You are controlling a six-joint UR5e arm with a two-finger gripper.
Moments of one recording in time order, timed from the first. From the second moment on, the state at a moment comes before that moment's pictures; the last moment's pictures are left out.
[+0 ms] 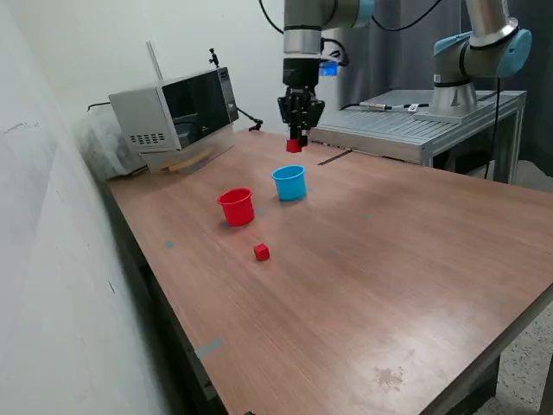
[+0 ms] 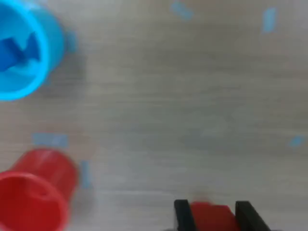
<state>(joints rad) -0.07 -1.09 1.54 -2.26 -1.59 3.06</state>
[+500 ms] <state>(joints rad) -0.19 -0.92 1.35 -2.24 -1.59 3.05</state>
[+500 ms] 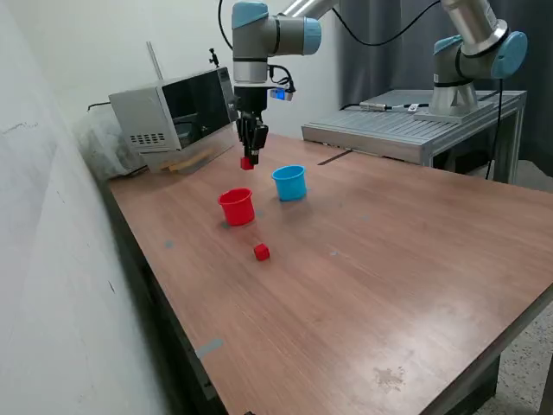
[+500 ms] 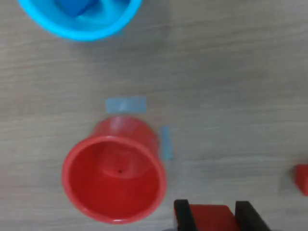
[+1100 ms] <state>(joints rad) -0.25 -0.82 1.27 -2.24 -1.60 3.05</state>
